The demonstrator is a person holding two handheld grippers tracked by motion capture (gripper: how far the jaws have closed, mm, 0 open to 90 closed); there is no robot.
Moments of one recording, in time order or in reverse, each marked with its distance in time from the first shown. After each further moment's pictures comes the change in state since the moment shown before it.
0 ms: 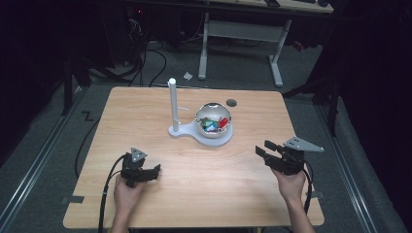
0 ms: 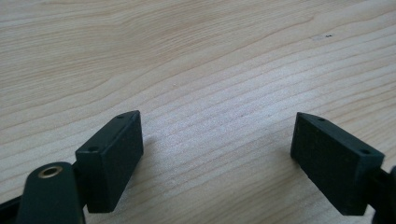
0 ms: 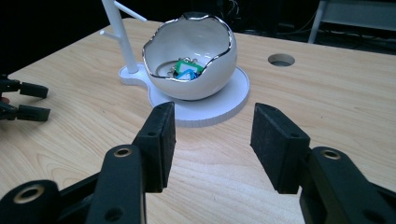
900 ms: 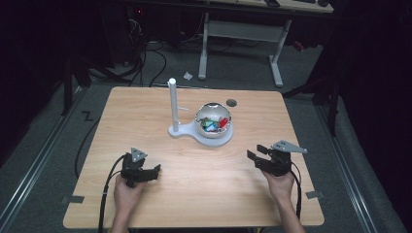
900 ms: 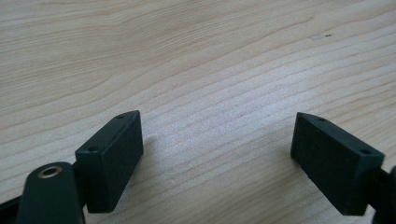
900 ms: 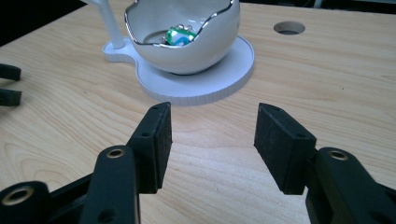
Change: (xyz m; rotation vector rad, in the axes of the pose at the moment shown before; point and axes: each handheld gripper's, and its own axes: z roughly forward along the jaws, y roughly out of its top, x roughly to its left) left arm 0.000 0.000 0.000 0.000 -0.001 0.000; right arm -0.001 -0.027 0.038 0.058 -0.018 0.022
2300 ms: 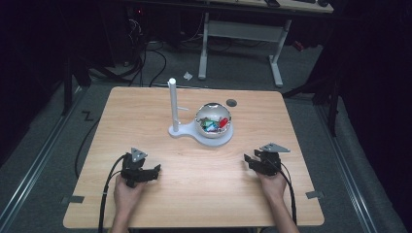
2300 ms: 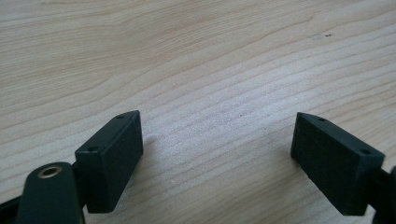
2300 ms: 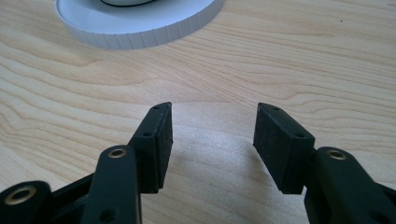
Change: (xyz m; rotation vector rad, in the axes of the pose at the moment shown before) left arm 0.000 0.000 0.000 -0.001 0.002 0.000; right arm -0.015 -0.033 0.049 0.146 -0.131 -0.002
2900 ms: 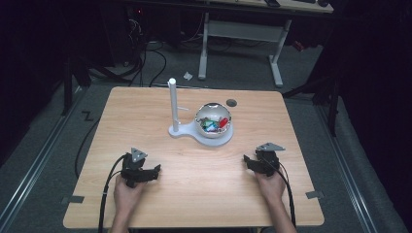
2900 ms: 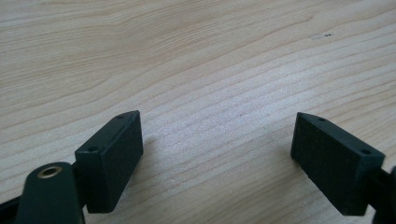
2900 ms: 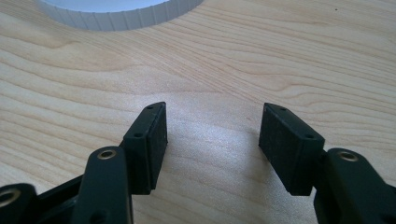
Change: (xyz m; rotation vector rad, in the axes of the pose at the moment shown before) left arm 0.000 0.000 0.000 0.001 0.000 0.002; right arm 0.004 0.003 0.007 0.064 -0.062 -0.032
